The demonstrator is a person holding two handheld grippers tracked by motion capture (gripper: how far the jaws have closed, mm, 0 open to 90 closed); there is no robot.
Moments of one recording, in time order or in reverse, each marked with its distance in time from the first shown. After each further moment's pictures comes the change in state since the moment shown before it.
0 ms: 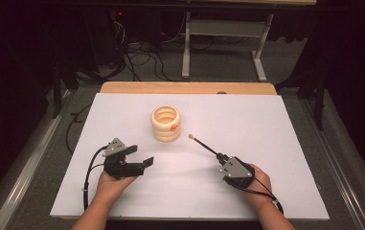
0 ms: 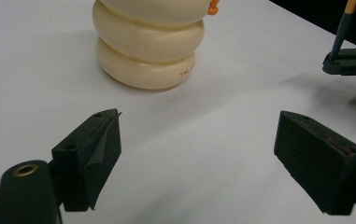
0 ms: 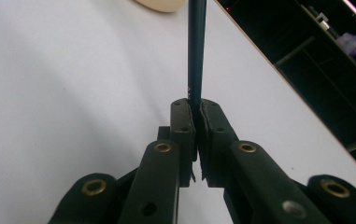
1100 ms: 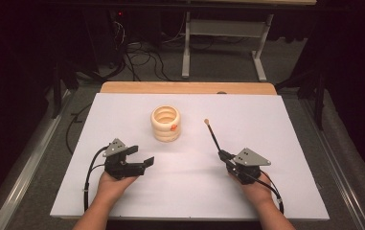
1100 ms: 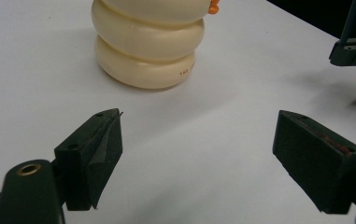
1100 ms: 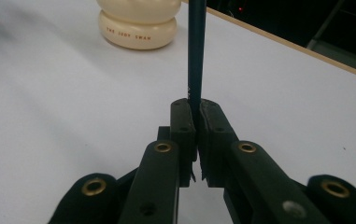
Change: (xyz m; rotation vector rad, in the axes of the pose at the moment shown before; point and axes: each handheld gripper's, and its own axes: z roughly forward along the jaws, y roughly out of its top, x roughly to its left) left arm 0.000 -0.002 0.002 -0.004 -0.004 -0.009; right arm -0.021 -0.008 -0.003 -0.093 0.134 0.396
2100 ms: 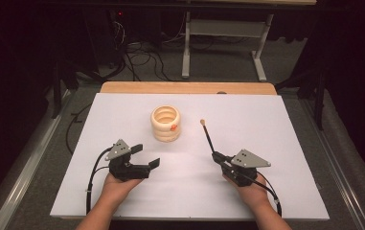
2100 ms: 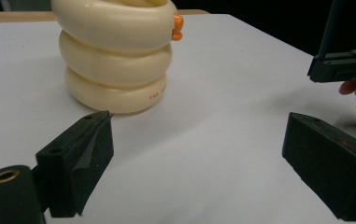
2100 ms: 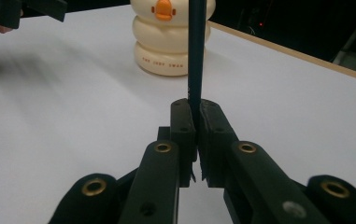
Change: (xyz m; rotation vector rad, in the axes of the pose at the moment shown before) left arm -0.018 0.005 0.003 -0.086 -0.057 0.035; right arm 0.013 0.010 -0.003 -0.076 0.094 0.044
